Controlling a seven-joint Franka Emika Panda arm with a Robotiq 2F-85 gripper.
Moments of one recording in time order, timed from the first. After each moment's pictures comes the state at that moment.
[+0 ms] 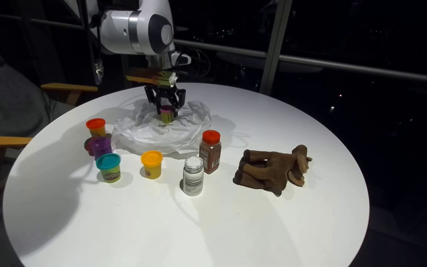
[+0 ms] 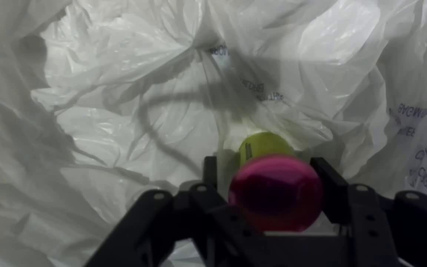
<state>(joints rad) 0.26 1.03 0.03 -1.20 -0.13 2.29 0.17</state>
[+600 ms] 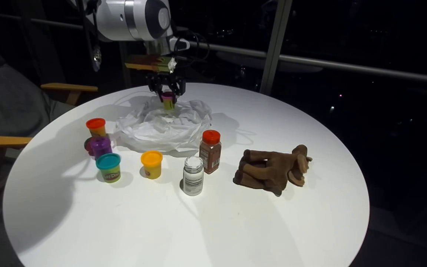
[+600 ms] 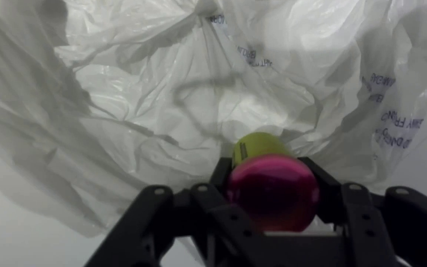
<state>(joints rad) 0.29 0.99 0.01 -1.17 -0.15 2.29 0.18</state>
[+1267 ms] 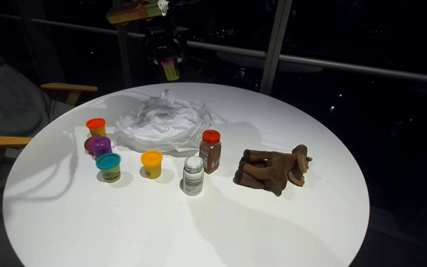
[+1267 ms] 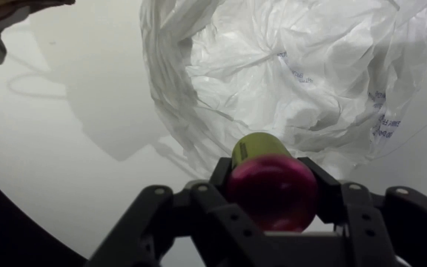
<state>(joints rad) 0.33 0.56 -0.05 -1.59 -0.31 2.30 0.27</state>
